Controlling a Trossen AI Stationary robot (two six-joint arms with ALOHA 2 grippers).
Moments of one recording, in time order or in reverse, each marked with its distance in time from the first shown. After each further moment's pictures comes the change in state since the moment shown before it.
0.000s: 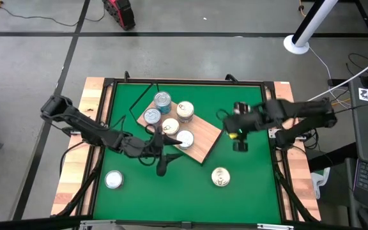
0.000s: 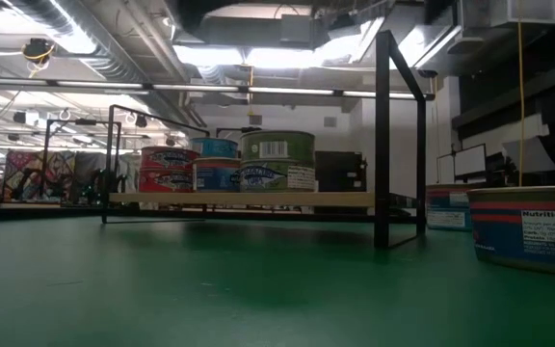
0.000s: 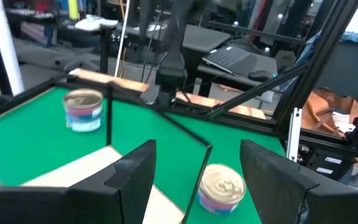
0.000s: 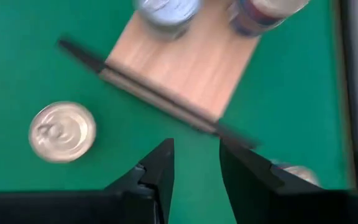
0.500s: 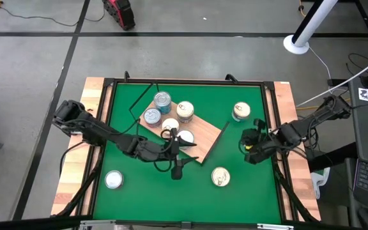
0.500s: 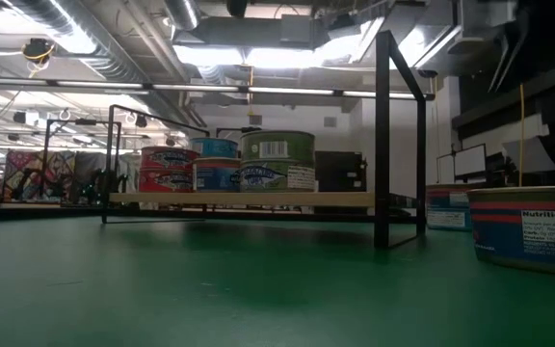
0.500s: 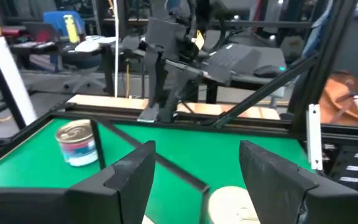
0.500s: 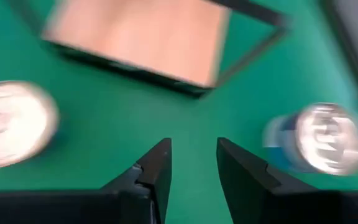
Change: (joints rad) left arm 0.030 0.207 0.220 0.000 0.005 0.173; right arm 0.309 -0.361 -0.679 0.270 0.264 0.505
